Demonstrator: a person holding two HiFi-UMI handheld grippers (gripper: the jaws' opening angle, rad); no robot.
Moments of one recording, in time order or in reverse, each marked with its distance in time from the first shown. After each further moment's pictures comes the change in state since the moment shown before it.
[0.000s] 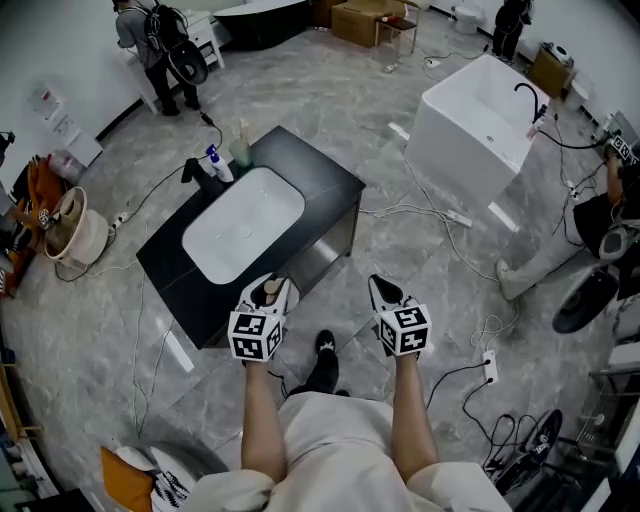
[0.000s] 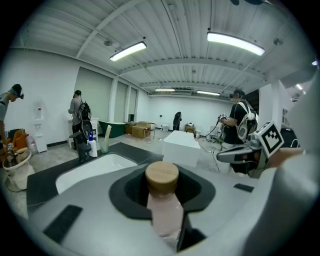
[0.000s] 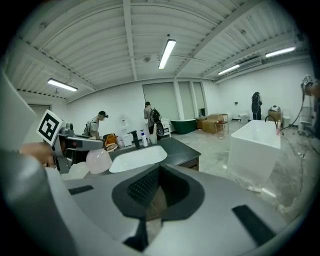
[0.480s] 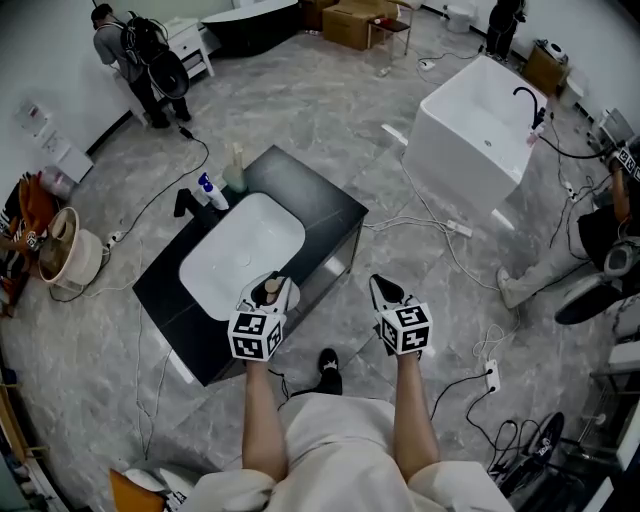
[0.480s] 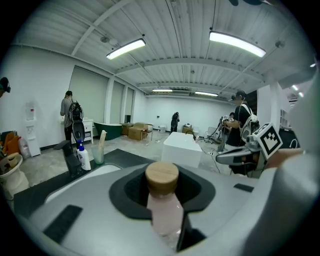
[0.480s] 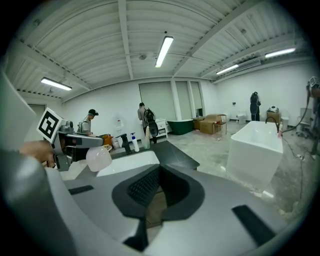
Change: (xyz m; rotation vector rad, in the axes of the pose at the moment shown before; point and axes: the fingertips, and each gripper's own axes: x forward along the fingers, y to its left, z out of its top) left arm 0.071 0.042 0.045 0.018 -0.007 -0.038; right arm 0.065 -0.037 0.043 0.005 0.007 -0.030
